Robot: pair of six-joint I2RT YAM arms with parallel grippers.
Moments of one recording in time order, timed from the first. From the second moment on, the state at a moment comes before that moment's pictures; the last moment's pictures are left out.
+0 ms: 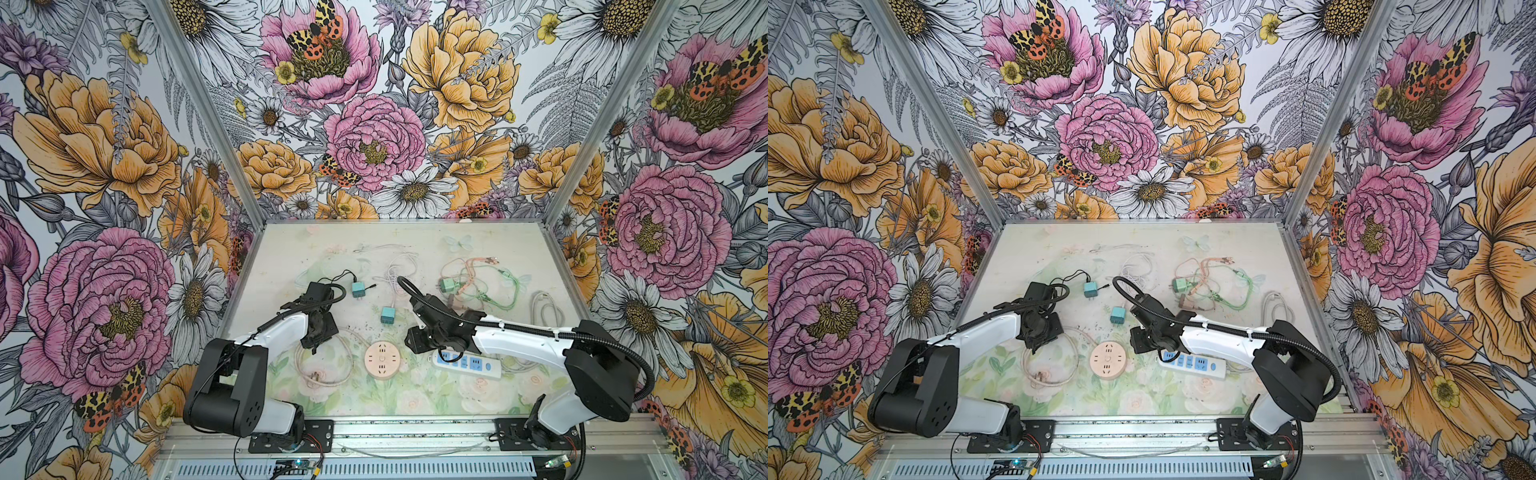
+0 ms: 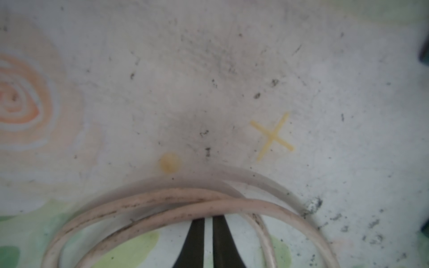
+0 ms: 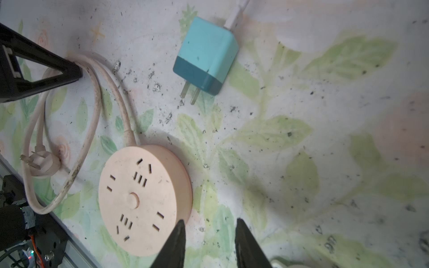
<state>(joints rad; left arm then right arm) -0.18 1.41 0.68 -0.60 -0.06 -0.65 0.90 1.57 0.90 -0.36 -0.12 0.60</state>
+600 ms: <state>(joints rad) 0.03 1.40 0.67 -0.57 -0.02 -0.61 0.96 1.61 0.90 -0.37 -0.15 0.65</state>
